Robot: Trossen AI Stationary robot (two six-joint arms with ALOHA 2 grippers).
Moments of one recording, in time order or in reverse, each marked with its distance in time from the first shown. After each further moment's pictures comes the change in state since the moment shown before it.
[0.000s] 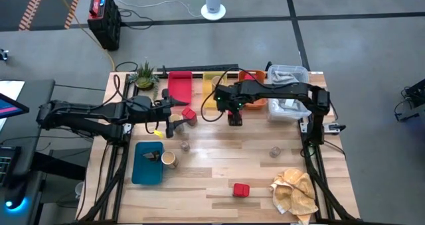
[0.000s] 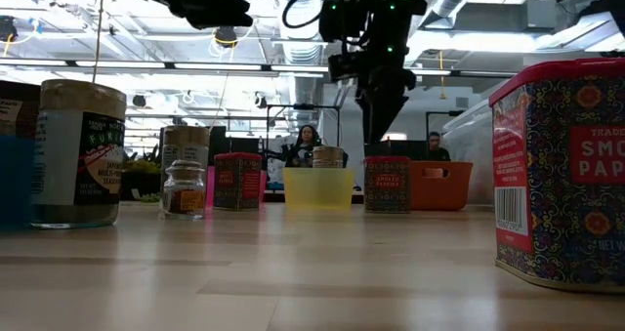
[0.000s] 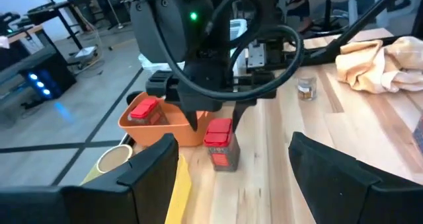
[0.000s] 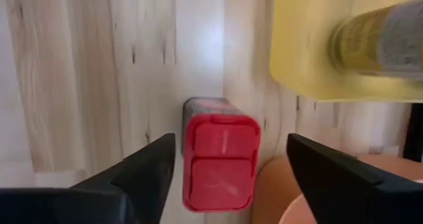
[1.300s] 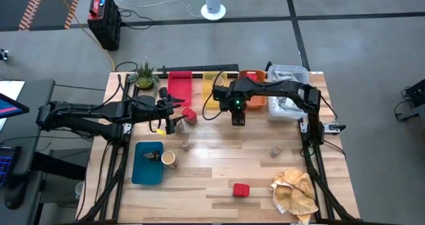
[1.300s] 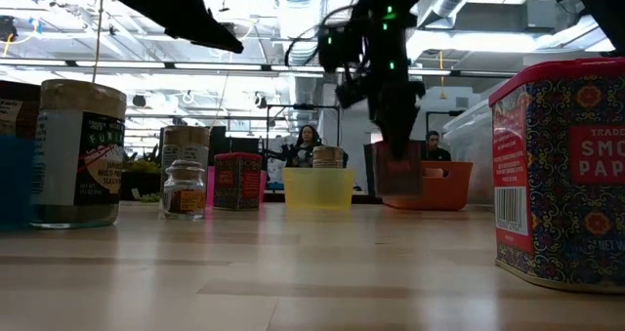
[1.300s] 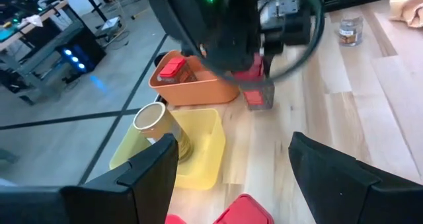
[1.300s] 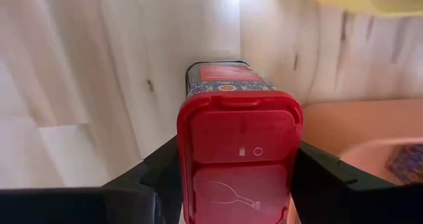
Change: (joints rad) left arm 0.042 0.005 -0.007 -0.122 -0.103 0.077; right arm -0.039 0.083 0.084 -0.225 -0.045 0.055
